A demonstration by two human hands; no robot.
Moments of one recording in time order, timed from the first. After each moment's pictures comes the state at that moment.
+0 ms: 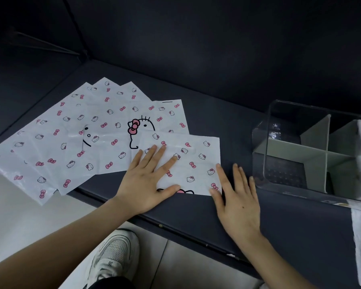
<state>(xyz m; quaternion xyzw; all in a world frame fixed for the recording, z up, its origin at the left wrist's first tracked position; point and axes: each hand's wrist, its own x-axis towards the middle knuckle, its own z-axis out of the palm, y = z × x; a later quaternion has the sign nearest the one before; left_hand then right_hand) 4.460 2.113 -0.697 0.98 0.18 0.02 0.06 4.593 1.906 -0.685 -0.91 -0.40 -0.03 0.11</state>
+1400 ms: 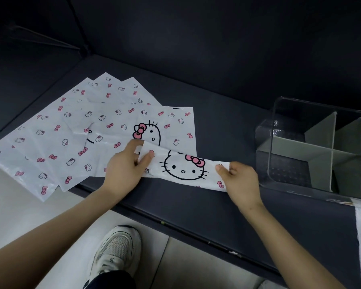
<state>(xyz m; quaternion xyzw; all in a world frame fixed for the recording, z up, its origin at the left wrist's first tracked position) 4.455 2.134 -0.665 0.84 0.39 0.17 0.34 4.621 1.944 -0.655 -0.88 -0.18 0.19 0.40</state>
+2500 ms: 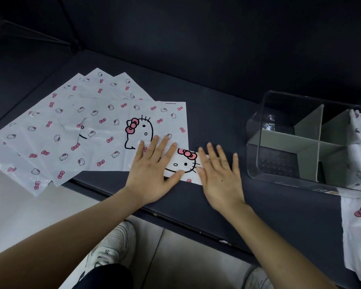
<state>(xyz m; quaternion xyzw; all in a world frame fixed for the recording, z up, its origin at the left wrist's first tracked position) 4.482 2.090 -0.692 0.97 0.21 0.01 0.07 4.607 1.934 -0.682 -0.88 -0.46 0.09 0.00</state>
